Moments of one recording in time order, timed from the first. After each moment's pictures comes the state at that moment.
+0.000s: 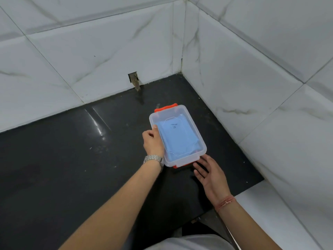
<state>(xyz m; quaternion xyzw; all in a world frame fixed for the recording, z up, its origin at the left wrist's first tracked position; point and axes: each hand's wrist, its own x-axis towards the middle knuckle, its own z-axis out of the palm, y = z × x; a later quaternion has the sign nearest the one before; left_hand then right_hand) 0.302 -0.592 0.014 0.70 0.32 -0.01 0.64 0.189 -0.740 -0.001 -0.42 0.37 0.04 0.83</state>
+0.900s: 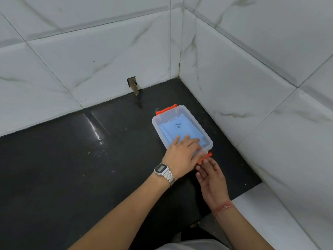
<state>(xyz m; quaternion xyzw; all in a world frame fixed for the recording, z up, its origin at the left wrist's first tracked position) 0.268 -0.624 0.043 0.93 -0.32 -0.05 0.18 0.182 -0.737 0.002 -0.35 0.30 -0.02 0.89</state>
